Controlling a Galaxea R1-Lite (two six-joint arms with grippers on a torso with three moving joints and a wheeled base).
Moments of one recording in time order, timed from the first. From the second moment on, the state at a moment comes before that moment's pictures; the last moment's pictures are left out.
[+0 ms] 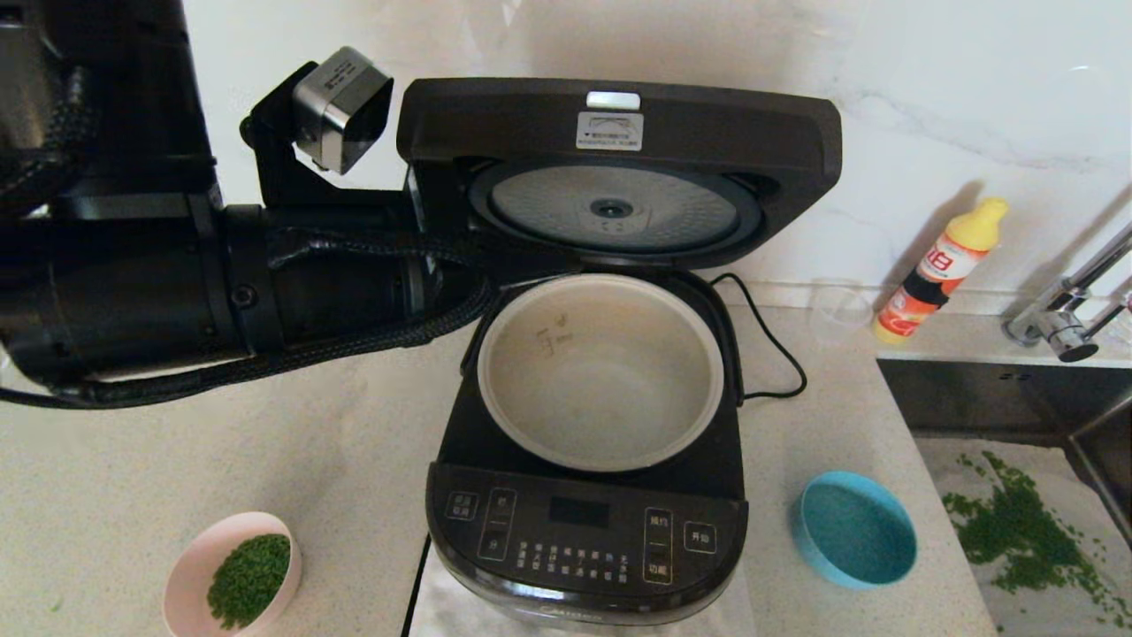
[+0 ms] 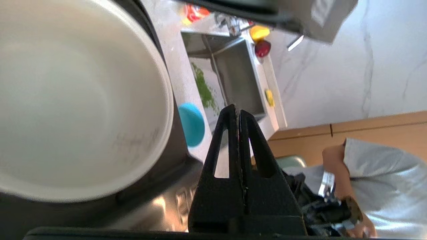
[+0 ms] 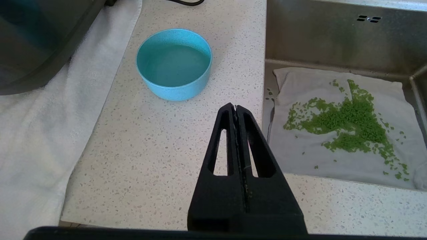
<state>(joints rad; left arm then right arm) -0.67 1.48 -1.19 -0.16 -0.33 -0.64 -0.01 0.00 -0.04 0.10 0.01 0.00</state>
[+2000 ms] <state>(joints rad) -0.62 1.69 -1.45 -0.20 -0.33 -0.63 -0.01 0.00 -0.04 0.10 0.01 0.00</state>
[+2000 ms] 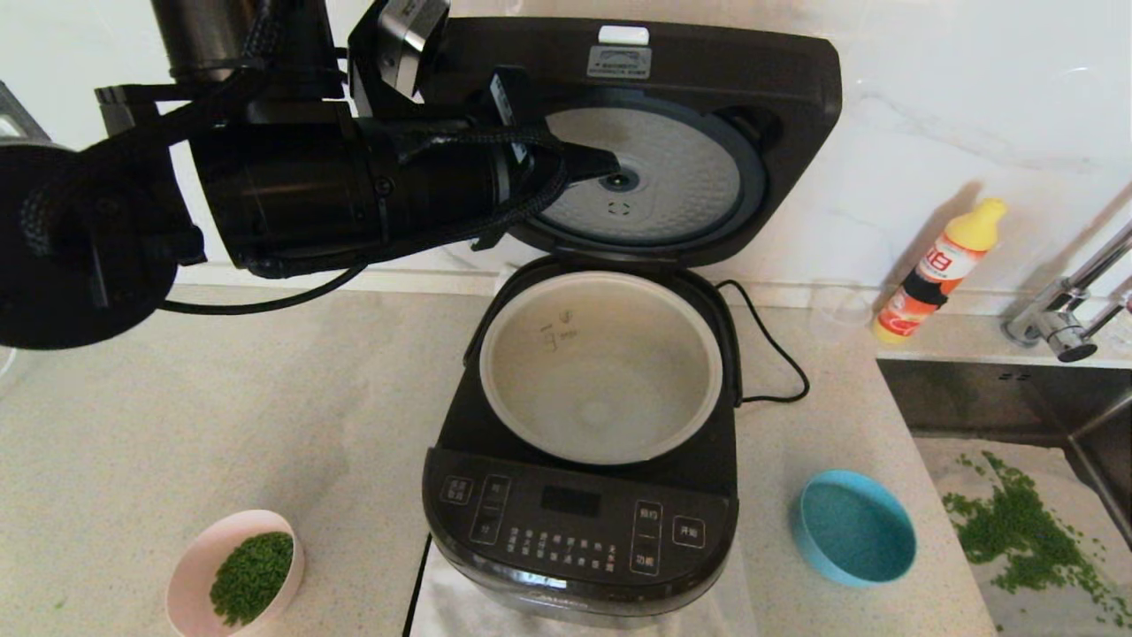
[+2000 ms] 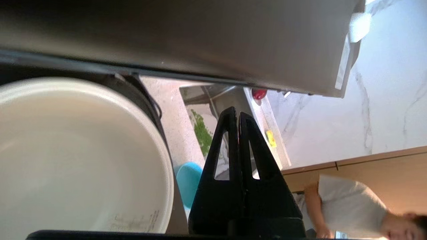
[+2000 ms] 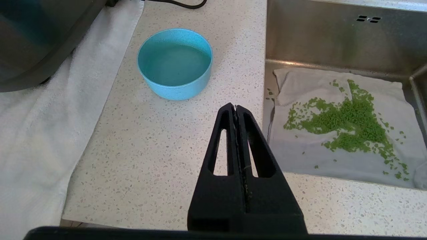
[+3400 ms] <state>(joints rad) 0.03 1.22 -0.97 0.31 0.28 -0.23 -0.01 0.00 -0.04 0.10 0.01 0.00</state>
